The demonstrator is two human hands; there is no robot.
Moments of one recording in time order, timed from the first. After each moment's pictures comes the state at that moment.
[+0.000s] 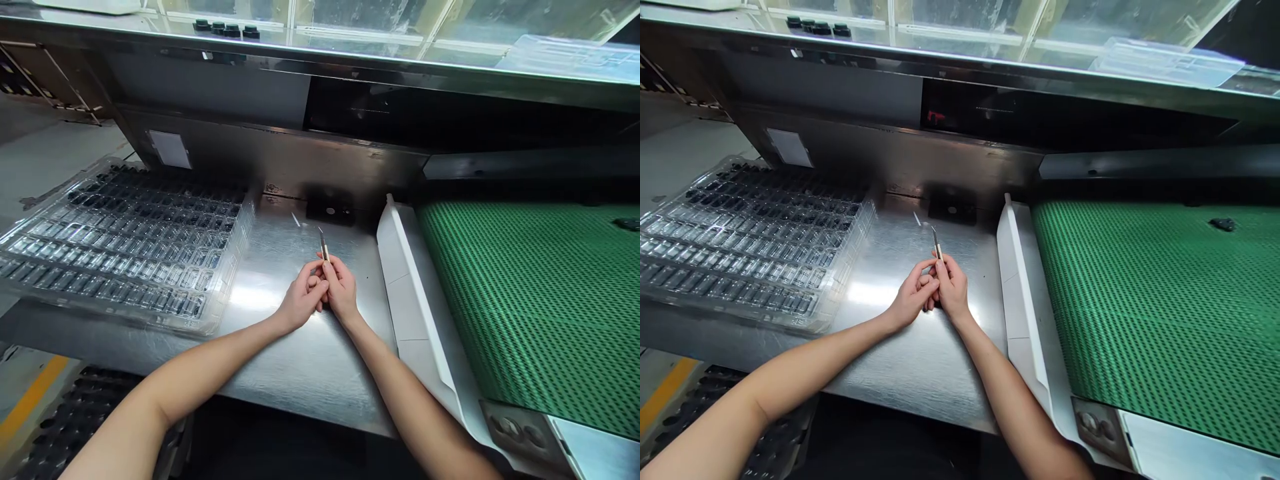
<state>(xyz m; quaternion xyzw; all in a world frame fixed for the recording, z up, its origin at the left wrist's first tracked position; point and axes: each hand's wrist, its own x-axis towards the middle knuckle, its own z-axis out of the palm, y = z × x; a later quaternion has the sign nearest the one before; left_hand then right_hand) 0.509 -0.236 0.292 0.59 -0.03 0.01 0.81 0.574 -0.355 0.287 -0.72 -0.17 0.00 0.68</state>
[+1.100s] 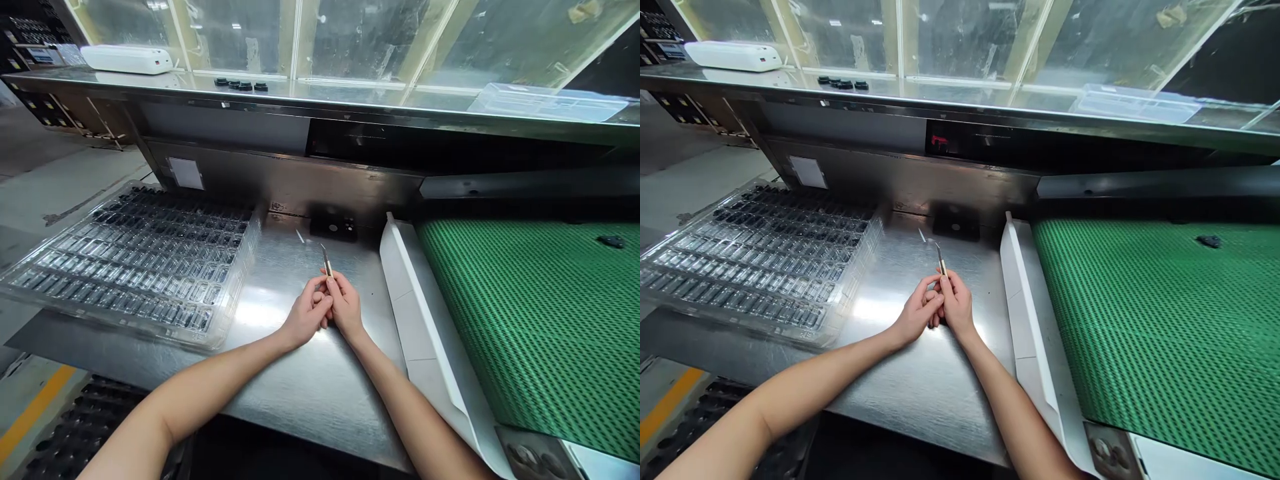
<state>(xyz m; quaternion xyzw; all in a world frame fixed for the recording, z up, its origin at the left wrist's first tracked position) 0.511 -0.235 0.285 0.61 -0.04 0.01 0.79 0.575 -0.356 0.283 -0.72 -0.15 0.03 0.67</state>
